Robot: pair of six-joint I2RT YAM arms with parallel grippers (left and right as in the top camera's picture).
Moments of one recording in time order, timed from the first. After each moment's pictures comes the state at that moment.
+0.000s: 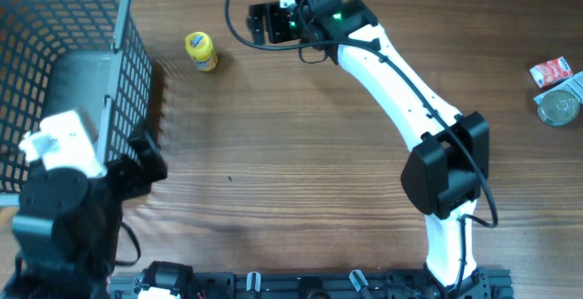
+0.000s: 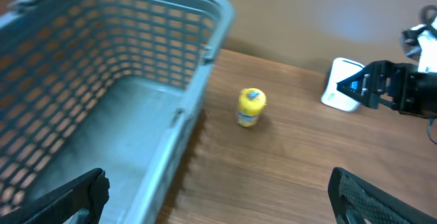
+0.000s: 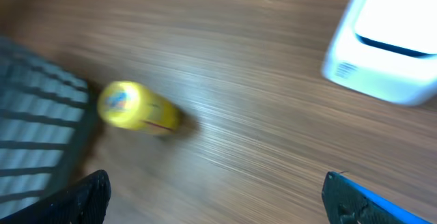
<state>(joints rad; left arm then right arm) -0.17 0.72 1.28 -1.05 -0.32 -0.28 0.52 2.15 2.01 -0.67 -0.13 0.28</state>
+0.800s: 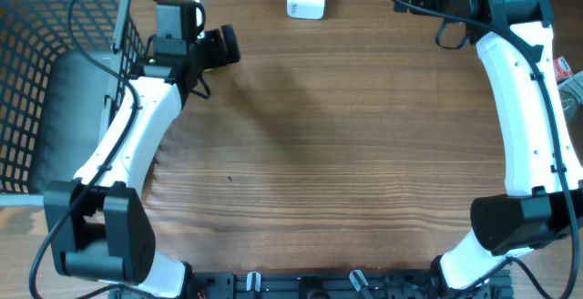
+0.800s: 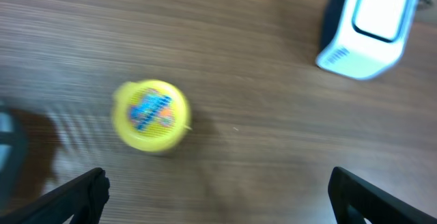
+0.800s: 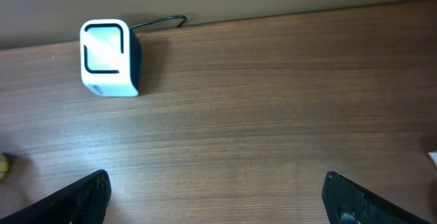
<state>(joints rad) -0.13 1.70 1.29 -0.38 -0.01 -0.30 0.14 1.82 2.02 -1.04 0.10 0.20</state>
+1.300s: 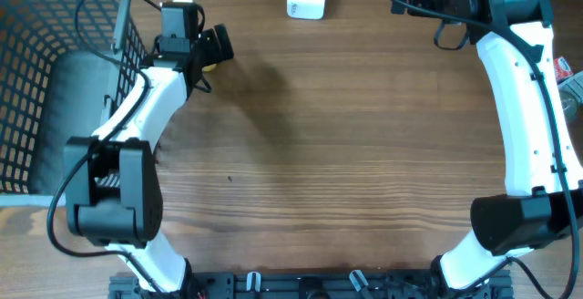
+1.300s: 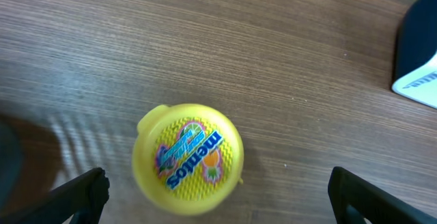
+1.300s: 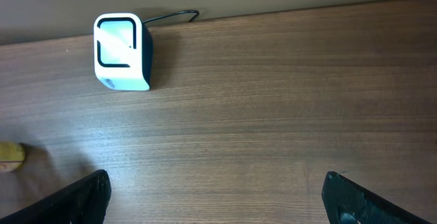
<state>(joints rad) -0.10 1.88 1.29 -0.21 -0.08 -0.33 0.14 1.82 2.02 -1.05 0.06 0.20</state>
